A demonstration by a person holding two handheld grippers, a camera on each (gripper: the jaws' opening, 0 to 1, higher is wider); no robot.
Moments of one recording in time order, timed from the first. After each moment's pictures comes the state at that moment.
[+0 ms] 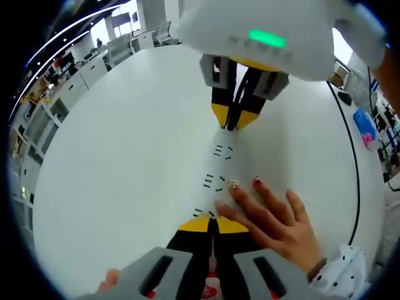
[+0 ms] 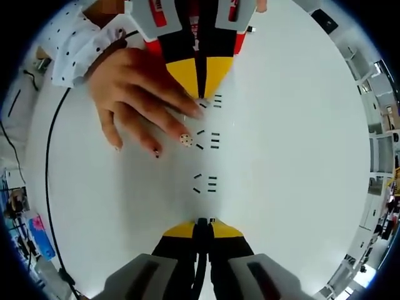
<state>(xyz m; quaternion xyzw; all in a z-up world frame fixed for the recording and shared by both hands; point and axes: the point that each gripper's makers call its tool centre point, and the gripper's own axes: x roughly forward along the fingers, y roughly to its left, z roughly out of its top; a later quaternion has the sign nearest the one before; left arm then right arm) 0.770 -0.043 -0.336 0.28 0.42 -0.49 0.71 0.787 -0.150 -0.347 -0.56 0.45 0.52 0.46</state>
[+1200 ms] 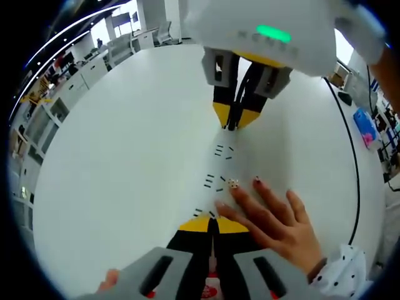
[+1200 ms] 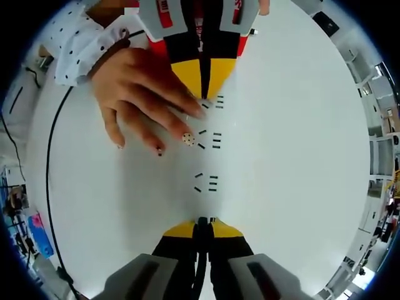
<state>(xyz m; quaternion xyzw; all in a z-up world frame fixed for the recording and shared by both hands) 0.769 -0.043 -0.336 0.28 0.42 -0.49 0.71 0.783 -0.148 -0.344 -0.56 0.44 0.53 0.46</state>
